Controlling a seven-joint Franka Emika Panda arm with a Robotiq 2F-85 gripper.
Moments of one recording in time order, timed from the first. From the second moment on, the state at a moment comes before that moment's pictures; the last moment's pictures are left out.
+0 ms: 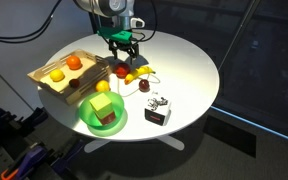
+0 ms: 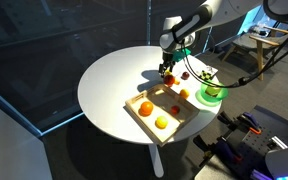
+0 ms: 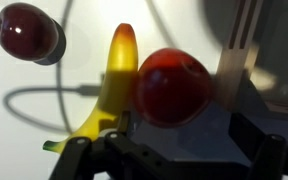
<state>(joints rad) -0.09 0.80 0.01 -1.56 0.01 2.27 -0.23</state>
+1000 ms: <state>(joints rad) -0.03 0.64 0.04 -1.72 0.01 2.23 -0.20</state>
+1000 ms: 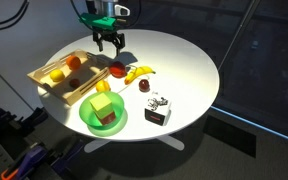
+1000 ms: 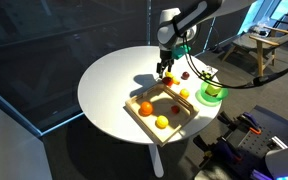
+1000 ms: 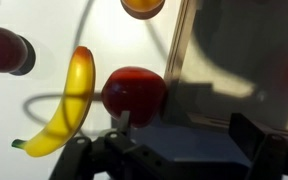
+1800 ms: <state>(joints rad) 0.01 0.41 0.05 -1.98 0.01 2.25 -0.10</state>
